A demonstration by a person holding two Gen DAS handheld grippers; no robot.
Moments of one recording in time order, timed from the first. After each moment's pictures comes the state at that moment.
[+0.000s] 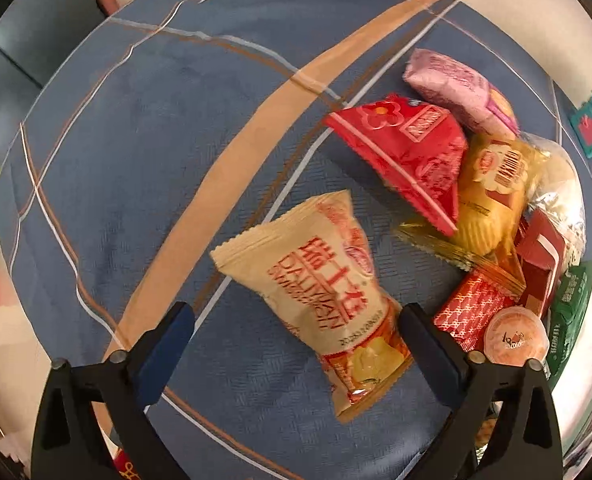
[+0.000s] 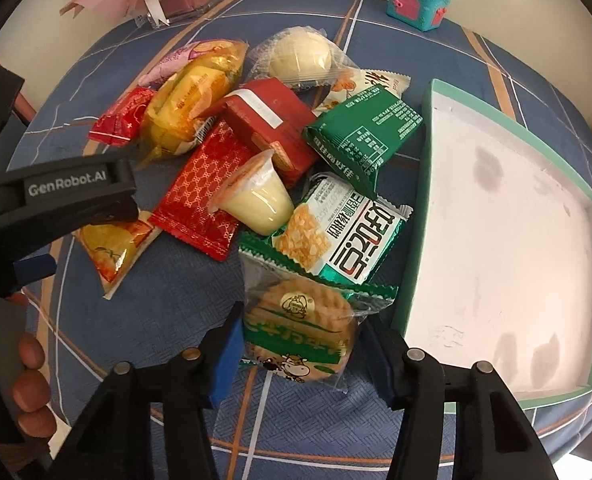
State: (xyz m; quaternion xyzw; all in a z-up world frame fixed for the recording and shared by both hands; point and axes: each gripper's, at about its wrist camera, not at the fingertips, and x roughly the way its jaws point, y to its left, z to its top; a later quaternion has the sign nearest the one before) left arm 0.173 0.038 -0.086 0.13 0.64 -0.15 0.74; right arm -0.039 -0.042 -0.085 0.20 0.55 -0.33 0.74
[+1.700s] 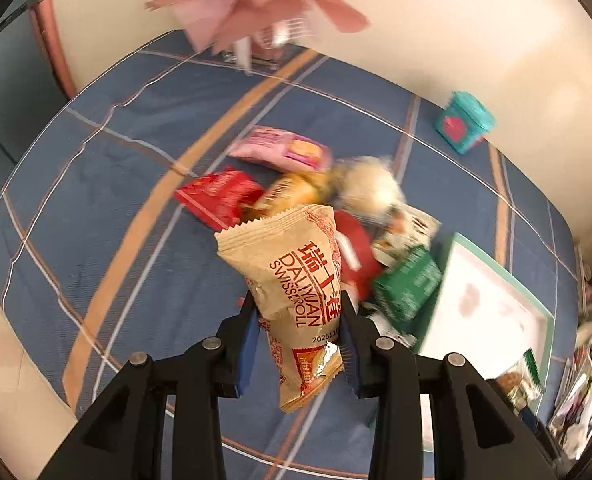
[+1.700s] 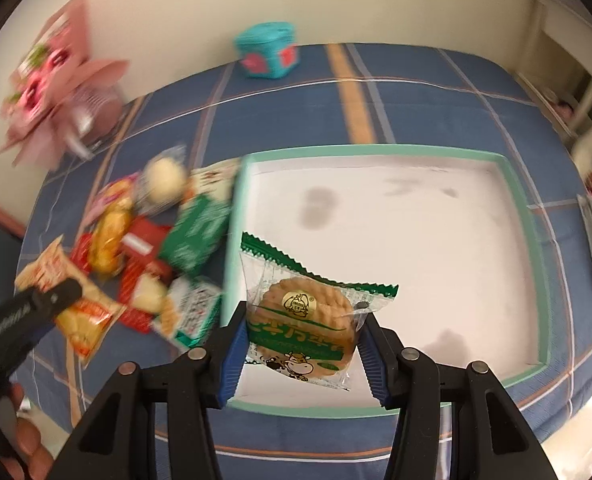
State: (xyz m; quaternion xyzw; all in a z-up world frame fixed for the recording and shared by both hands) left arm 0.049 -0.025 0.027 0.11 0.55 -0.28 0.78; right arm -0.156 -0.132 0.010 0.30 0.44 -0.44 0.72
